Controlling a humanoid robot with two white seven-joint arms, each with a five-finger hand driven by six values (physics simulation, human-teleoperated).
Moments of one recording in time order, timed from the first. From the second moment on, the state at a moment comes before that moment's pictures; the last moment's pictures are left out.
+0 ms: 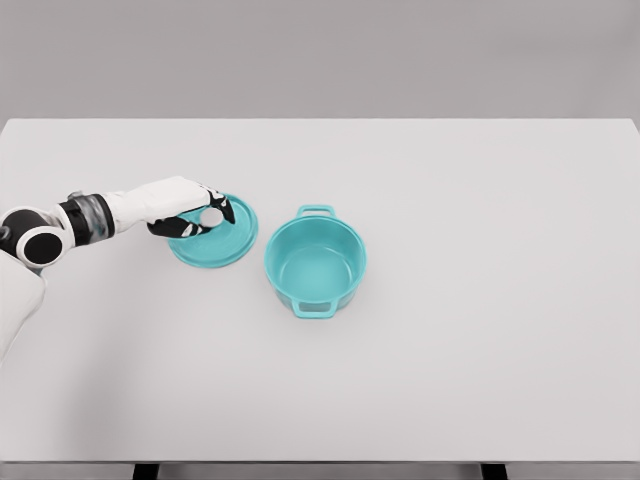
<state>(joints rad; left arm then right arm) -0.56 0.46 -0.35 -1.12 -0.56 -0.61 -0.61 0.01 0.00 -0.30 0.05 0.25 -0.01 0.09</state>
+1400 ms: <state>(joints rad) -0.51 0.61 -0.35 -1.45 -0.42 -0.61 -0.61 0.01 0.00 -0.30 0.05 0.25 -0.01 0.09</state>
